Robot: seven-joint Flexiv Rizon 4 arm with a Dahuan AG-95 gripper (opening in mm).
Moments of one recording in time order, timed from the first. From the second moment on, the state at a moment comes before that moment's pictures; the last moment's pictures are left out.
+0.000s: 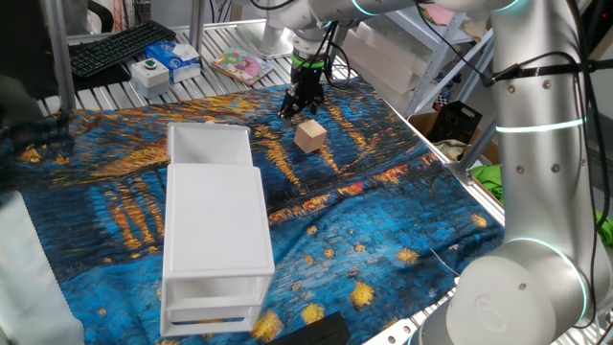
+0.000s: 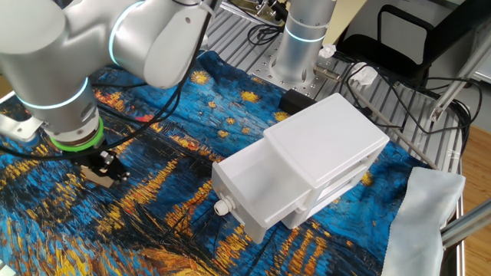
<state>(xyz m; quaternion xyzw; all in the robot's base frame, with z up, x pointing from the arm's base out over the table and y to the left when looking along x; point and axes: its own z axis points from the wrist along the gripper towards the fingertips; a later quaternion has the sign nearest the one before) 0.679 -0.199 0.054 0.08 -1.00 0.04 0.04</state>
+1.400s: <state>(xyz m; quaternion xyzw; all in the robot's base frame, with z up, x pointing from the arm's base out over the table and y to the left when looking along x) 0.685 -0.205 0.051 0.08 -1.00 0.03 0.04</state>
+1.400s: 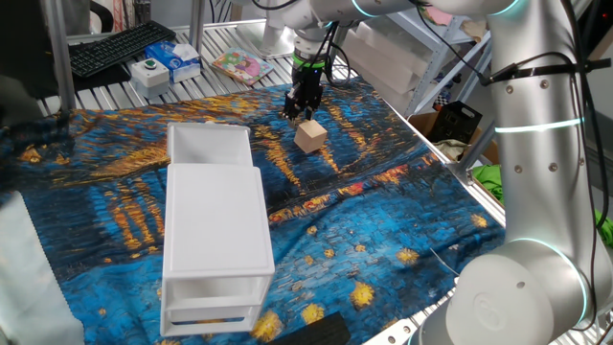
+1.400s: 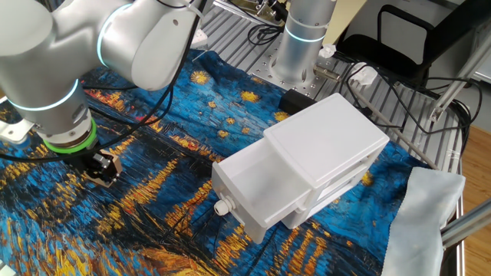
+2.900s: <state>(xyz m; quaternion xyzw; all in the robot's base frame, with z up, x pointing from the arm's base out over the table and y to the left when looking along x) 0.684 -0.204 0.056 0.07 -1.00 0.02 0.04</state>
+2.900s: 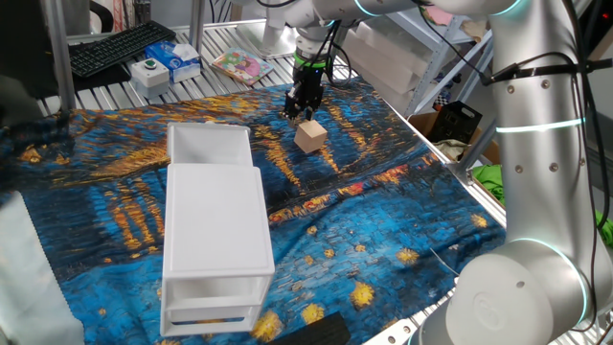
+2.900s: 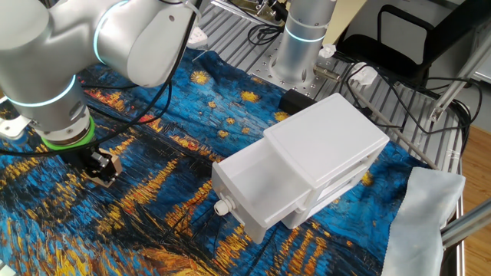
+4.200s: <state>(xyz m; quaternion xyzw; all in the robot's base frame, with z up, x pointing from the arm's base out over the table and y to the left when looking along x) 0.682 -0.204 0.067 0.11 -0.99 0.02 0.04</state>
